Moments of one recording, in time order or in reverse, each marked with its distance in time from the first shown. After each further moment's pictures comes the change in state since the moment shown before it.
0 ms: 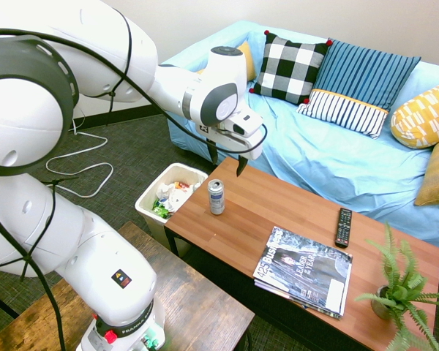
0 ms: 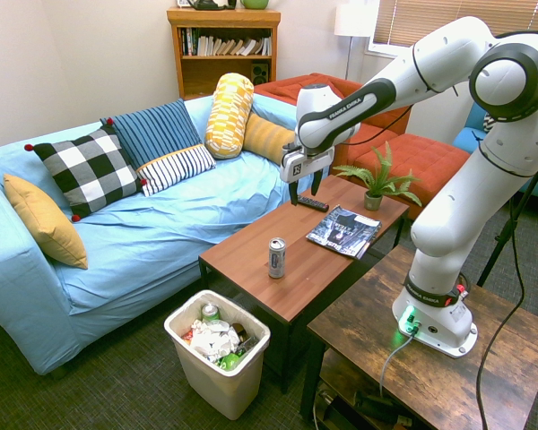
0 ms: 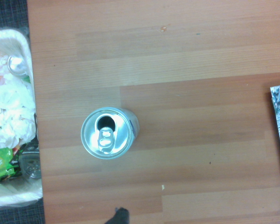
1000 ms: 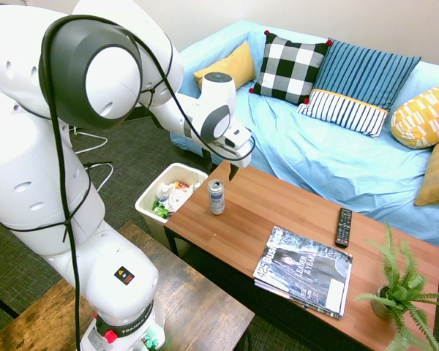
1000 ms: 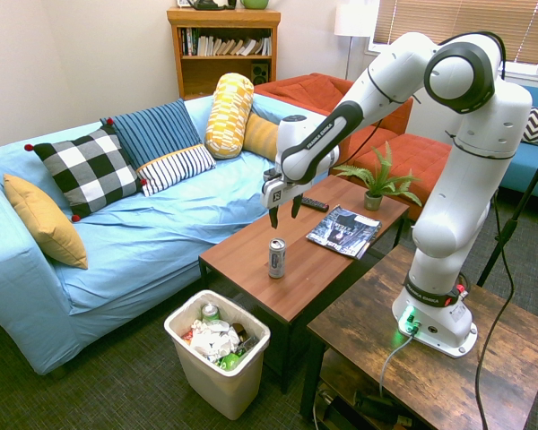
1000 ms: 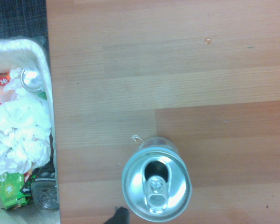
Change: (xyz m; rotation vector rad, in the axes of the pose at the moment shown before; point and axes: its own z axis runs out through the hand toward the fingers) arm -0.018 -0.057 0.083 0.040 0.005 -0.022
